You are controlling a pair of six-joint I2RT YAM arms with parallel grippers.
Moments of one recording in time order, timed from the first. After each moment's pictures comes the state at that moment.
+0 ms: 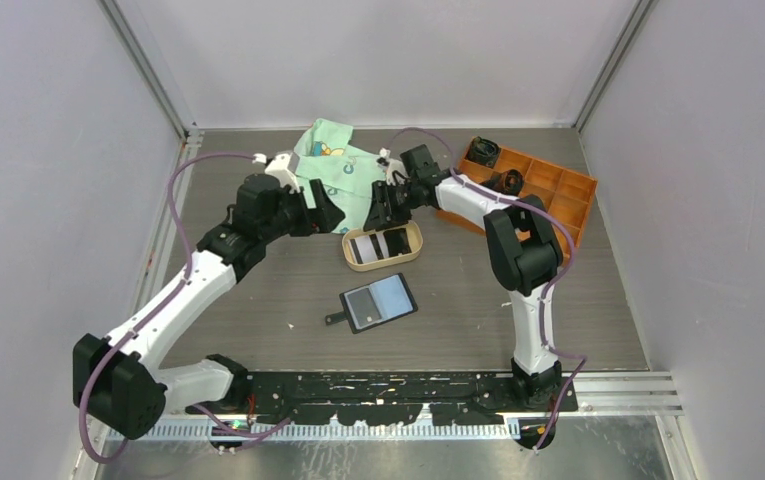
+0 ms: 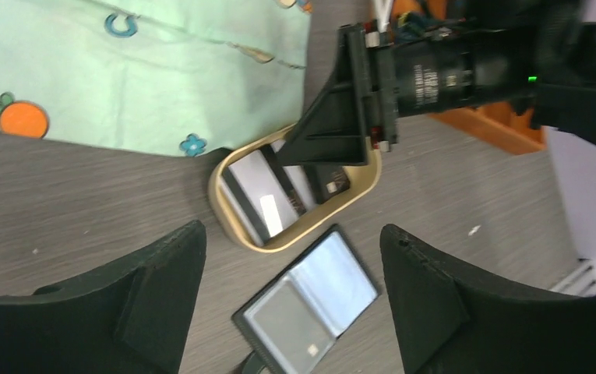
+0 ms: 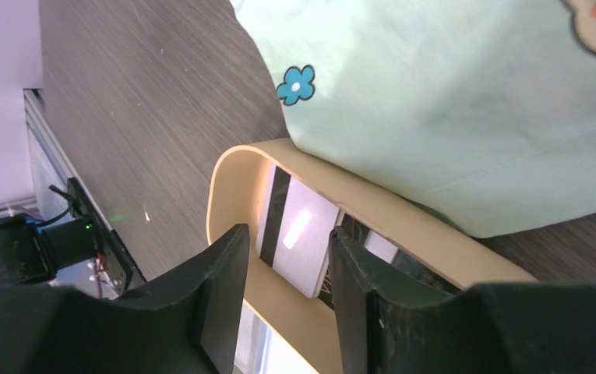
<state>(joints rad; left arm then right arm) -0.45 1.16 0.96 -0.22 0.12 -0.50 0.47 2.10 1.56 -0.38 -0.64 0.30</state>
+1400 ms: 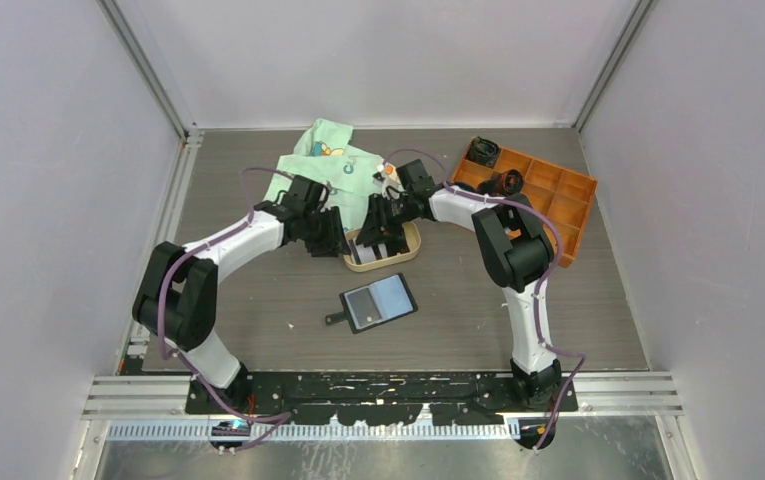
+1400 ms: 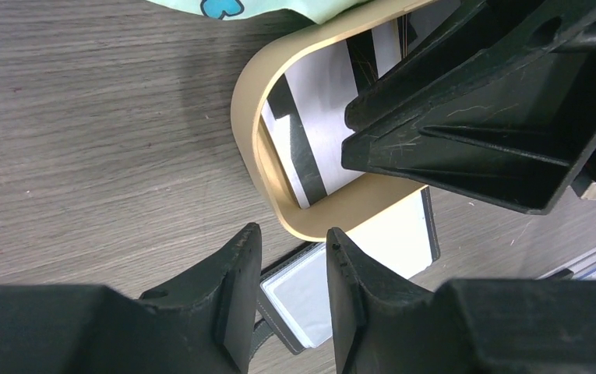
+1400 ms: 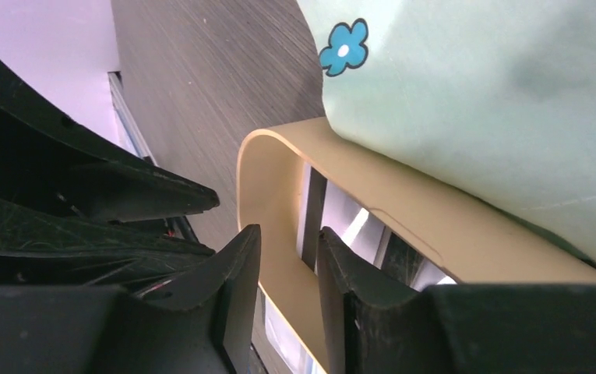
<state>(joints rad) -0.45 1.65 1.09 -0.43 0.23 -0.58 0.49 2.16 1.47 -0.22 -0.83 0.50</state>
